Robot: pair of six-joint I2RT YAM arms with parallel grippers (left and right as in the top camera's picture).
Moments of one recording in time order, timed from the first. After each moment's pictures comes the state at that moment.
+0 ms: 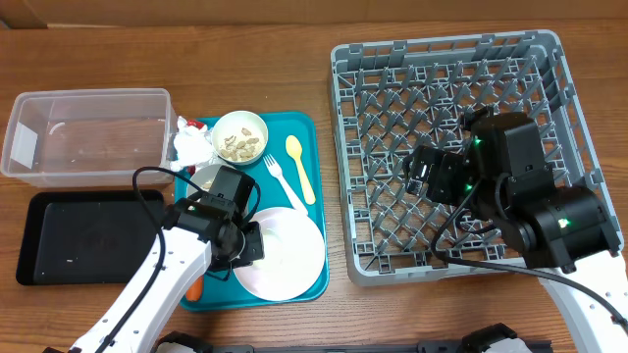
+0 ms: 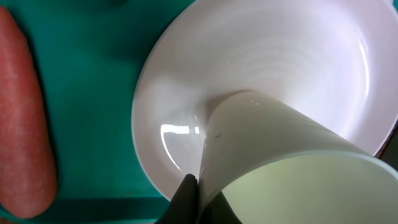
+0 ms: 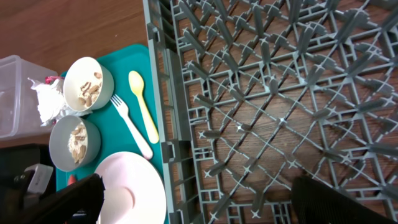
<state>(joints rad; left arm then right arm) -0.35 1.29 0.80 -1.00 0.09 -0.53 0.33 1.14 1.31 -1.09 -0.06 0.54</state>
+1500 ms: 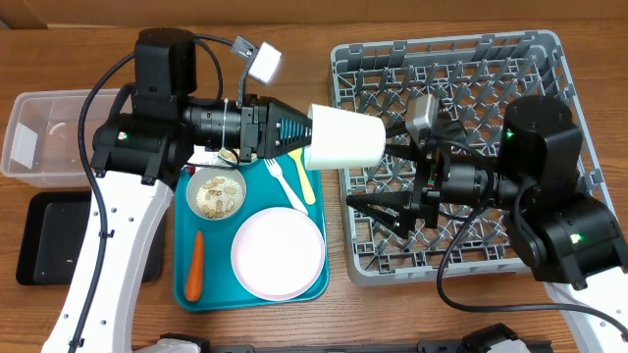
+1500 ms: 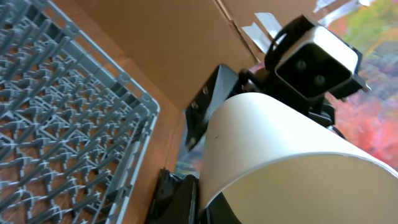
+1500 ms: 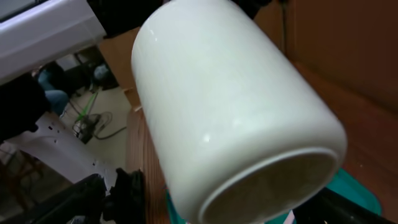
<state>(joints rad) -0.19 1.44 1.53 -0.74 1.39 -0.25 0.32 1.10 1.31 -0.61 -0.99 -0.08</state>
